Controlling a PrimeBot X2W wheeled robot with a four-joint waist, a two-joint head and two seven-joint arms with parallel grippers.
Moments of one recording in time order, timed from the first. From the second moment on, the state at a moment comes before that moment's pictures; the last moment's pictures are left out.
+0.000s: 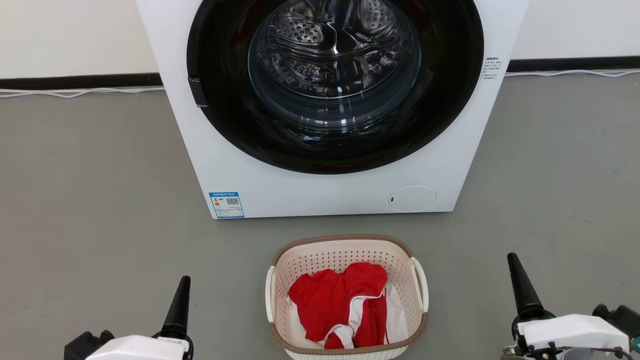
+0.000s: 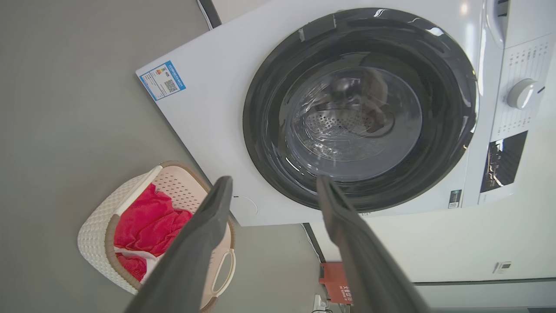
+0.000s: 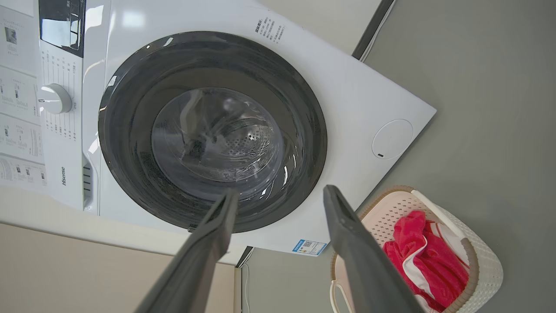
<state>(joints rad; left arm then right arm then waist) -0.01 0.03 0.03 0.31 -1.27 -0.06 -0.01 -0.02 -0.04 -0.09 0.28 1.14 0.12 0.00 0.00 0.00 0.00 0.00</state>
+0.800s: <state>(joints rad) -0.01 0.03 0.01 0.31 -0.93 -0.02 -0.07 -0.02 -0.04 -0.05 0.27 0.76 0.12 -0.07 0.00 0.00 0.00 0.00</state>
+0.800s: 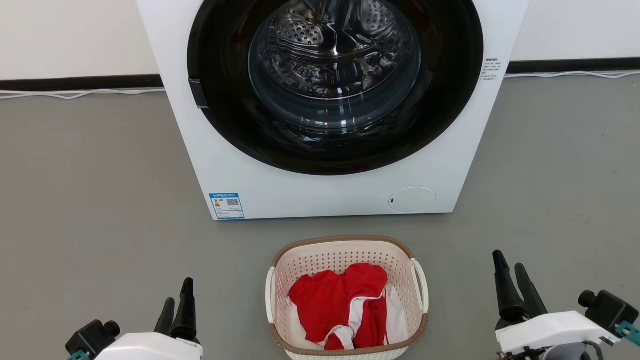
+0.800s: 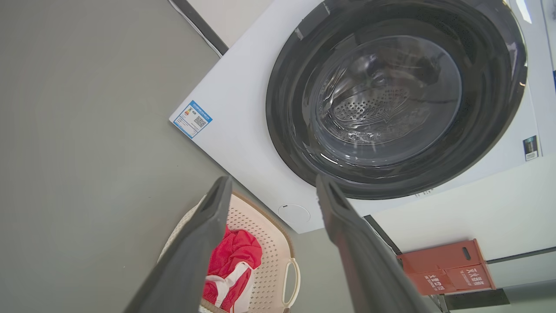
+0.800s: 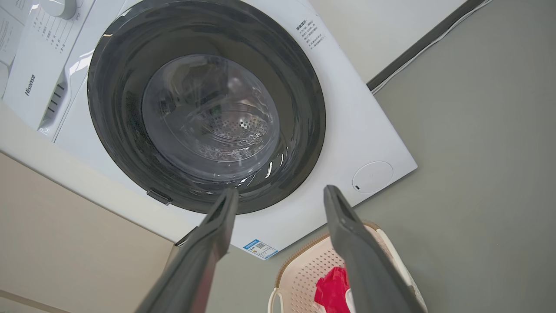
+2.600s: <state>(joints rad) -0.01 0.04 -0.04 0.30 -0.29 0.03 -0.22 -0.04 -0.05 -0.04 0.31 0.04 0.12 -0.22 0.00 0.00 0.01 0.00</state>
